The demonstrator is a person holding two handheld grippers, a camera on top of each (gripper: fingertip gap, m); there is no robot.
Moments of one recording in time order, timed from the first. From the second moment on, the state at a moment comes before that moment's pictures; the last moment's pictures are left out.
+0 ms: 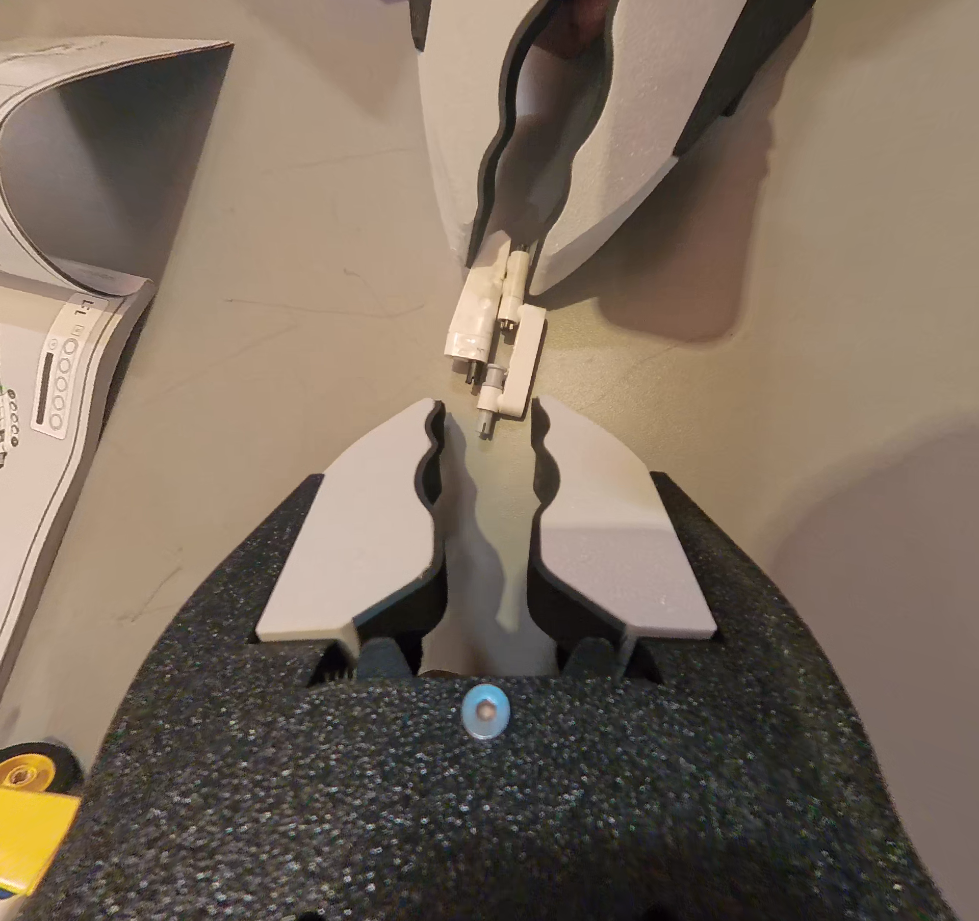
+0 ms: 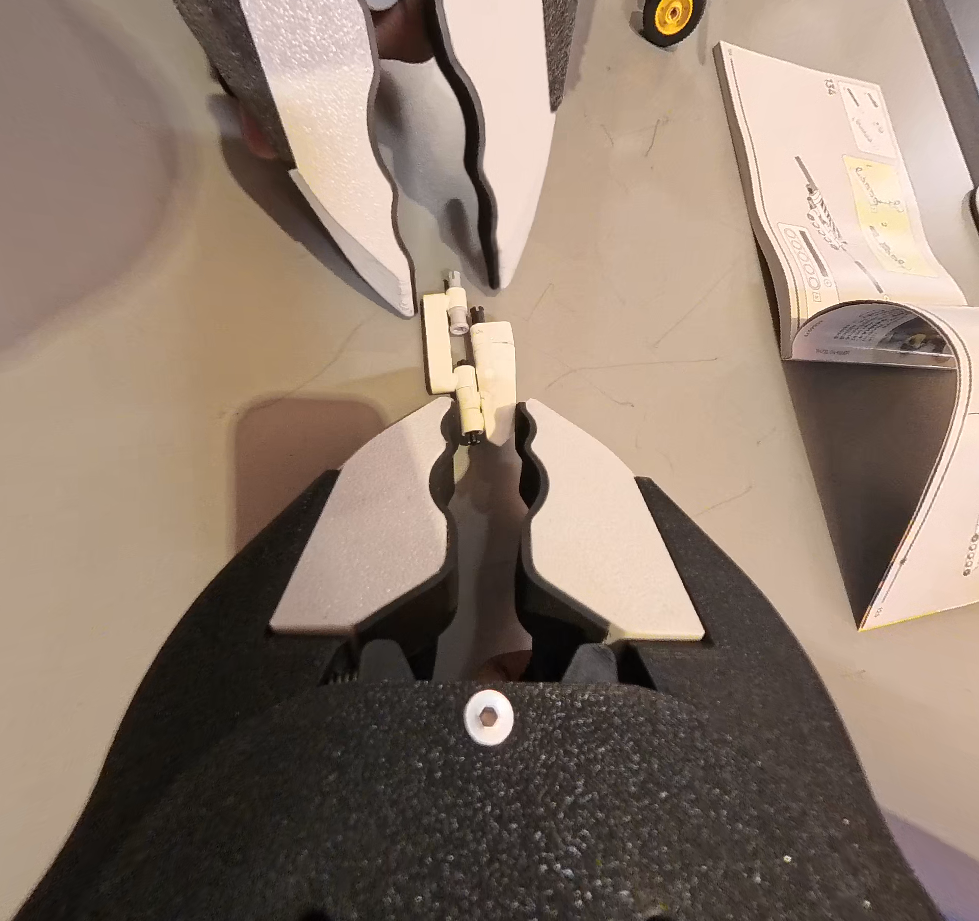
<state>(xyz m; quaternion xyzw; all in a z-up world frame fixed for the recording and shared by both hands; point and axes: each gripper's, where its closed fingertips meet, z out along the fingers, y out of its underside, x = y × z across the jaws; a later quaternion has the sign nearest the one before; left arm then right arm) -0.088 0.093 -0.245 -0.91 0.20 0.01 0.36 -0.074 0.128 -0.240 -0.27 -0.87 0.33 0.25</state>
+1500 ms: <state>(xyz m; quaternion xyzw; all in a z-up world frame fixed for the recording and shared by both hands) -0.082 0.098 -0.241 -0.90 0.19 0.00 0.39 -0.075 0.129 -0.239 -0.28 -0.87 0.34 0.25</state>
